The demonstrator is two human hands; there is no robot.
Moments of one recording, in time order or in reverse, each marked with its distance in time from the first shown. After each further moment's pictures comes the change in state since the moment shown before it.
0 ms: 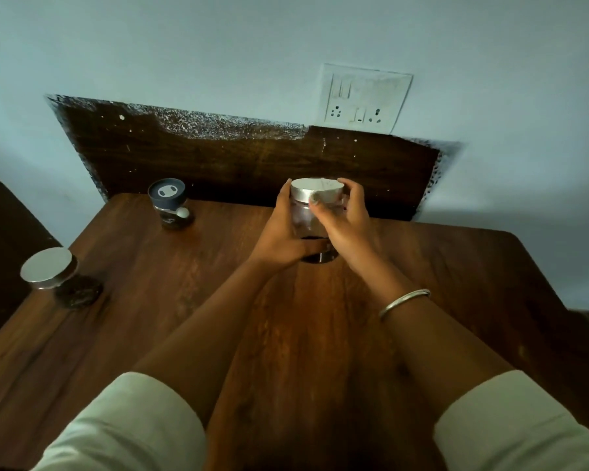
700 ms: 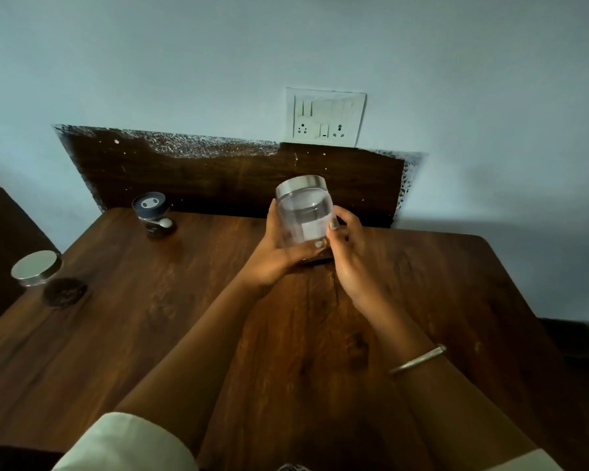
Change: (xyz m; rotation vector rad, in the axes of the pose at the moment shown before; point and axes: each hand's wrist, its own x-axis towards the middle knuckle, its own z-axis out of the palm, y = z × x) left_hand -0.044 0.061 0.092 -0.299 -0.039 -0.009; right_hand -0.066 0.019 -0.109 0.143 -0.068 -0.091
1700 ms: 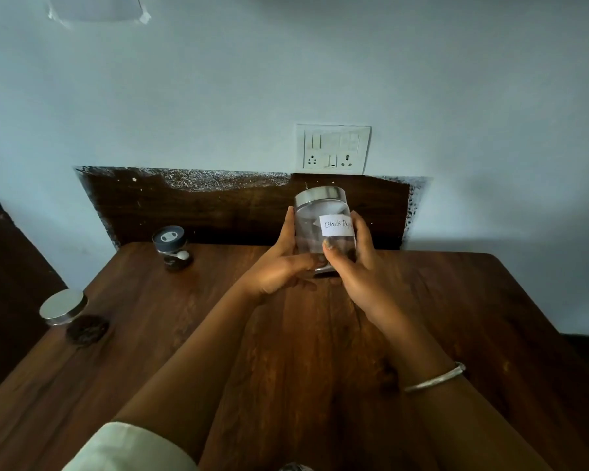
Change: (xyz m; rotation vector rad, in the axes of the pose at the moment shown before) left_hand 0.002 0.037 -0.051 0.075 -0.186 -0.060; right_hand 0.002 -0.032 0.034 -0.009 -0.069 0.025
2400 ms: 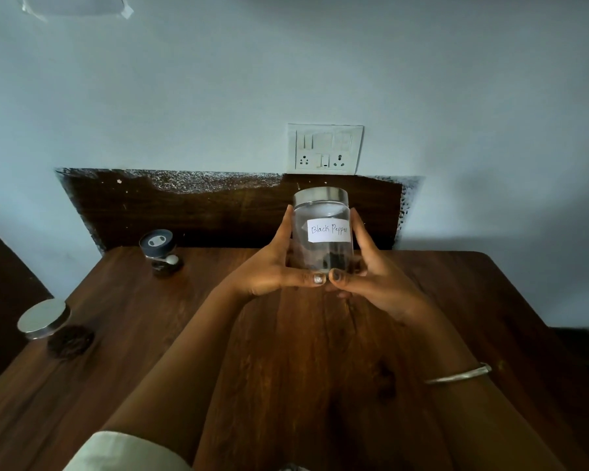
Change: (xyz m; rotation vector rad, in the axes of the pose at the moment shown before) left_hand 0.011 0.005 -0.014 0.211 -0.137 0.000; right_hand -0.001 -0.012 -0.036 -0.034 -0.309 0.080
